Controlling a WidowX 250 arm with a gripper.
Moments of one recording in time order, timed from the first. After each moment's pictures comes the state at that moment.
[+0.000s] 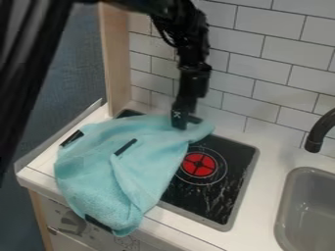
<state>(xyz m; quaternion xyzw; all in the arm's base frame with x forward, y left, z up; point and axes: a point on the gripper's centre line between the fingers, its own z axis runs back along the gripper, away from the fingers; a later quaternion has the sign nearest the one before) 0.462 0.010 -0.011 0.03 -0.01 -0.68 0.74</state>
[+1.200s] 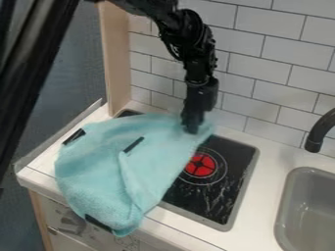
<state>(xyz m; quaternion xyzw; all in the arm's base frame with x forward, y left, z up) 0.461 -0.002 -0.021 0.06 -0.06 -0.71 0.70</state>
